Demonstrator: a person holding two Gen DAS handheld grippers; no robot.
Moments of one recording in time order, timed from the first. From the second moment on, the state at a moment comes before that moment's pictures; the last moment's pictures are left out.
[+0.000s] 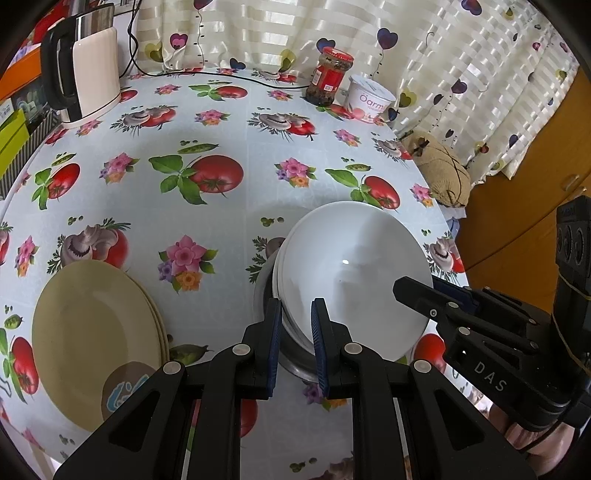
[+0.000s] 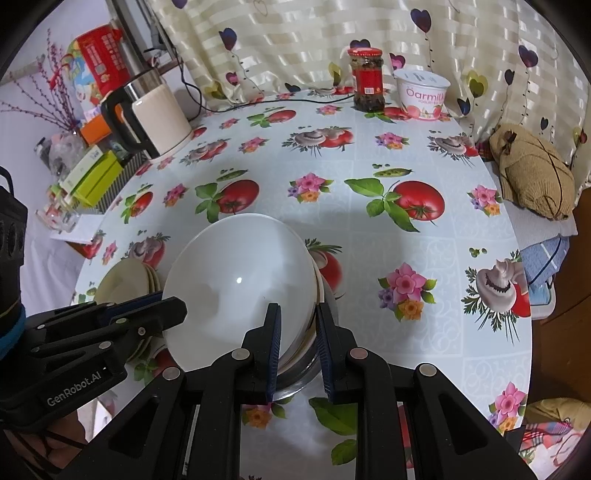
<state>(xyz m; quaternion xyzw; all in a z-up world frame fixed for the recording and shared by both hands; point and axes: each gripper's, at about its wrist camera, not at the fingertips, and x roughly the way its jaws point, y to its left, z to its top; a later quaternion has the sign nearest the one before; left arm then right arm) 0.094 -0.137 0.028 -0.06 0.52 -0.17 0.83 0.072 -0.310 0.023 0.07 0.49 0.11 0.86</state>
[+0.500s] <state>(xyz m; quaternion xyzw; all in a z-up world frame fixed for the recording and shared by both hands) 0.093 -0.136 0.025 -0.07 0.52 -0.18 0.83 0.072 -0.309 0.021 0.07 0.49 0.11 0.86</state>
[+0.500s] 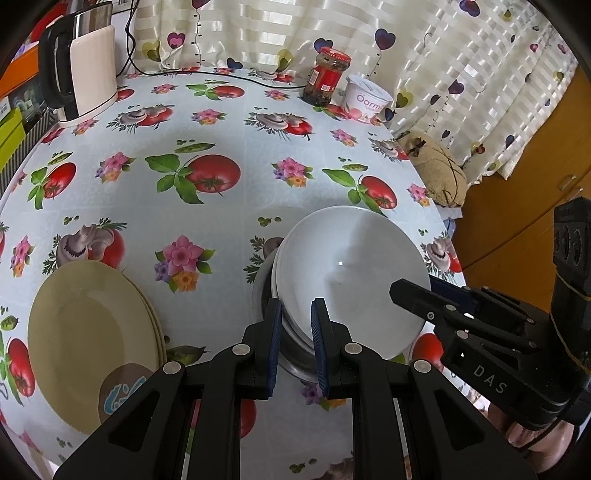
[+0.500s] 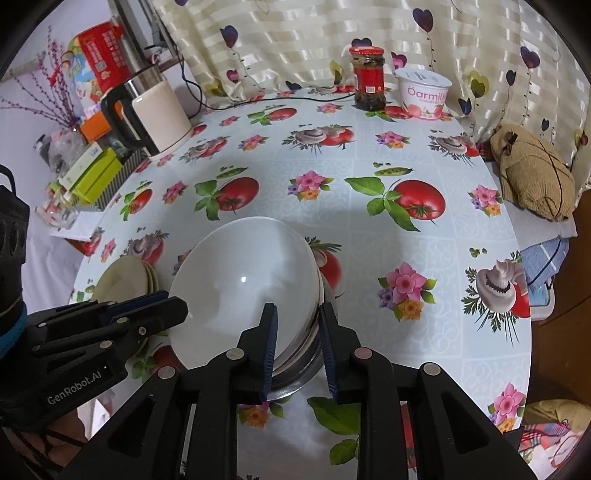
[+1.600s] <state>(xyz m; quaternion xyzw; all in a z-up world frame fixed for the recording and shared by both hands) 0.085 -0.125 0.044 -0.09 0.47 -0.20 0.85 0.059 -0.317 0.036 0.06 0.47 0.09 0.88</state>
